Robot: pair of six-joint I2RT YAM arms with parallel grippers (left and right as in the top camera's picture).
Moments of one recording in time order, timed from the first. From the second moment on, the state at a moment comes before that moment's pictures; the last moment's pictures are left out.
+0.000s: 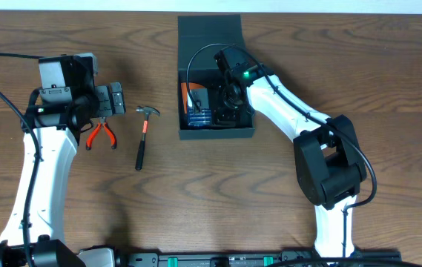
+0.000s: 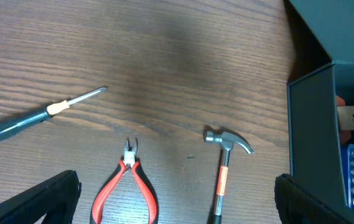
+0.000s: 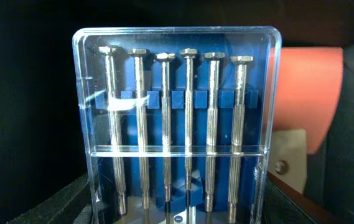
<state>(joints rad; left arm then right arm) 0.10 1.44 1.14 -0.63 0.12 -0.03 0.49 2.14 1.63 -0.75 -0.35 -1.13</state>
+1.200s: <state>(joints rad) 0.10 1.44 1.14 -0.63 0.12 -0.03 0.14 1.73 1.64 -0.72 -0.10 -0.37</state>
